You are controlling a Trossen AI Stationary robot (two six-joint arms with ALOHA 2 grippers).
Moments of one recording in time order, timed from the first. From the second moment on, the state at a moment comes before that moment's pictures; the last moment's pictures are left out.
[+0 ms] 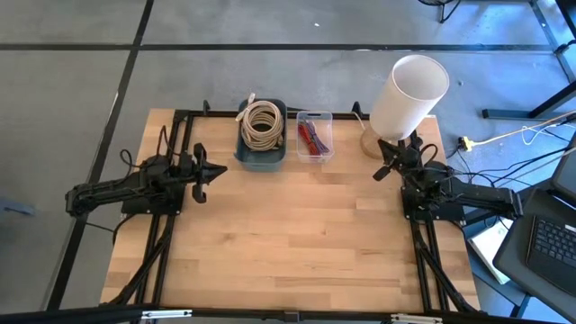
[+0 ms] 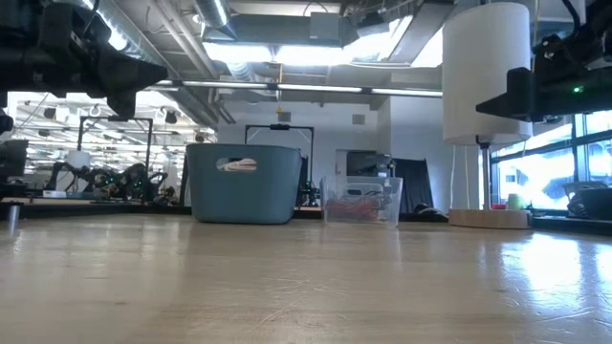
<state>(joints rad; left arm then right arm) 0.24 0.00 0.01 0.10 0.05 -0.14 -0.13 0.00 0.01 0.09 0.71 -0.15</state>
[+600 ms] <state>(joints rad) 0.24 0.00 0.01 0.10 0.05 -0.14 -0.16 0.00 0.01 0.05 0.16 -0.06</state>
